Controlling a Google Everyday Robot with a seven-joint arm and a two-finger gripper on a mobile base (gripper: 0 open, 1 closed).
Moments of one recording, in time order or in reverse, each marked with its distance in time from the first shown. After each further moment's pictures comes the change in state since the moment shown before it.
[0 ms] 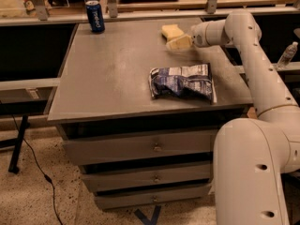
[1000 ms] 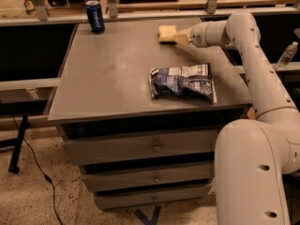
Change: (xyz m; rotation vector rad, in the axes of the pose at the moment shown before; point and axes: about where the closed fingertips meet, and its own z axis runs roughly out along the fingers) arm -0.008 0.012 0.002 -0.050 -0.053 0.021
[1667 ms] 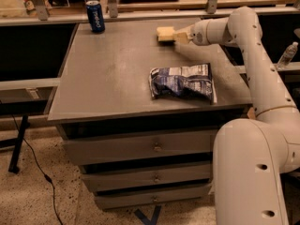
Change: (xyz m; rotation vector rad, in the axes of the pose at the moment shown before) arm -0.010 0.011 -0.005 -0.042 0.001 -0.012
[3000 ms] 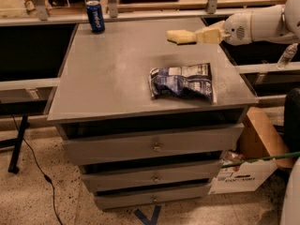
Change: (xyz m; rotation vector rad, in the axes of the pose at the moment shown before) arm -0.024 0.080 -0.151 -0.208 0.007 0.029
